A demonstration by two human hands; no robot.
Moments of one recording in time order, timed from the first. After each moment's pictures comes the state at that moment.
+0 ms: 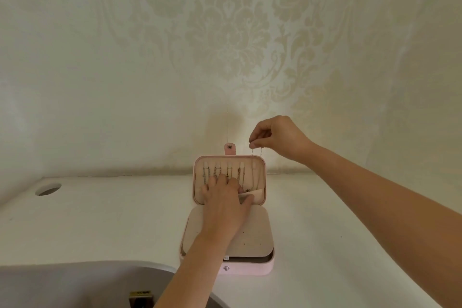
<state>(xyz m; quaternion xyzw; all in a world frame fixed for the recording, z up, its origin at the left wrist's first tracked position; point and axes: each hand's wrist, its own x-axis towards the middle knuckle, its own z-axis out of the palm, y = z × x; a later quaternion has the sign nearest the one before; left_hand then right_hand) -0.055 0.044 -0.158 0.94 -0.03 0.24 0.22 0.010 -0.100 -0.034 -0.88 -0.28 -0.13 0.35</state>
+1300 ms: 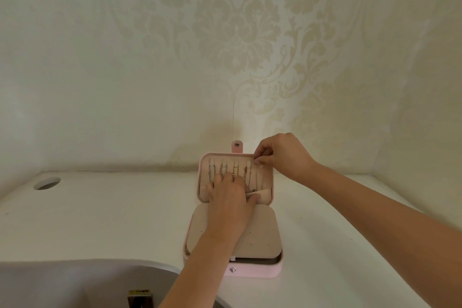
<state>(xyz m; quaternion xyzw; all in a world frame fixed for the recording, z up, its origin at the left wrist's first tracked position) -0.055 0.043 -0.157 0.94 -0.03 0.24 0.22 0.001 -0.089 -0.071 -0.92 -0.24 -0.15 0.26</state>
